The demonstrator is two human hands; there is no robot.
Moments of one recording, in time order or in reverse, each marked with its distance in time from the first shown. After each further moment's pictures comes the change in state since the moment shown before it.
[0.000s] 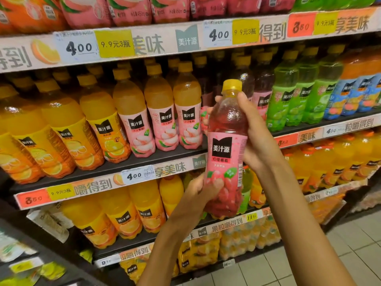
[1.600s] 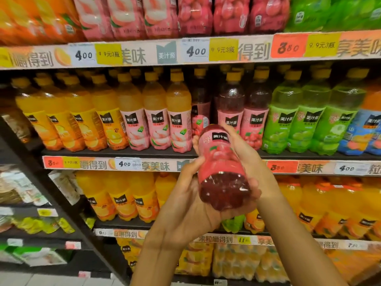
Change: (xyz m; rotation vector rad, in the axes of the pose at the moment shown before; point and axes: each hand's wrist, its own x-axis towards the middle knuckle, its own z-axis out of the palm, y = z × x) left_hand 0.025 0.039 0.119 -0.817 -0.021 -0.049; right_hand 0.031 -0.022 -0.074 0.205 -0.133 0.661
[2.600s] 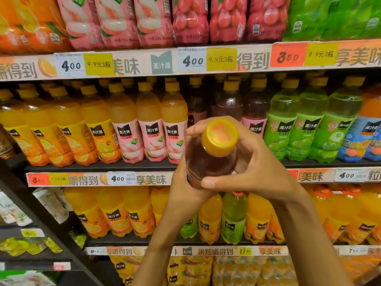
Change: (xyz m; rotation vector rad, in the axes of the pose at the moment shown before) left_hand 0.049 0.023 -0.063 1.152 0.398 0.595; right_hand -0.056 -0.012 0.030 -0.932 -0.424 -0.794
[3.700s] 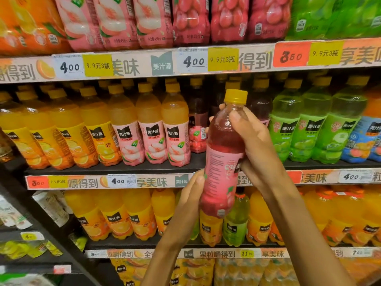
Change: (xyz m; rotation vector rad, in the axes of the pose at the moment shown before) left_hand -0.019 -0.016 0.003 -0.175 -0.100 -0.250; right_hand 0.021 0.035 -0.008 0.366 0.467 0.174
